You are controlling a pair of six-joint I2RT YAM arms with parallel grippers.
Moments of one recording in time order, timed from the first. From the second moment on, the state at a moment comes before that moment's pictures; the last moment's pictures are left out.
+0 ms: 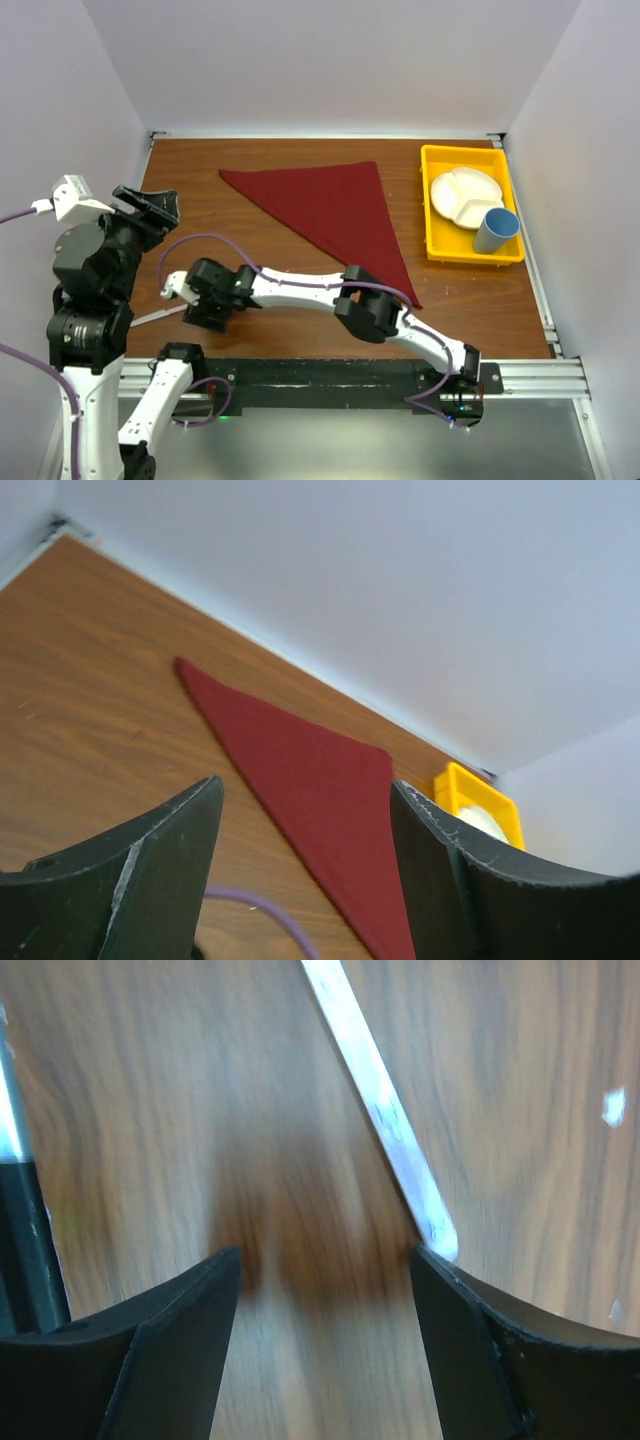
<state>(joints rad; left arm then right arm) -0.06 0.64 1.28 -0.73 -0.10 -0.65 1.30 2.53 2.20 -0.53 -0.05 -0.16</state>
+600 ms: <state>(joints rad) -0.05 0.99 0.83 -1.19 -0.39 -1.38 0.96 1.70 1.42 -0.42 -0.07 0.20</state>
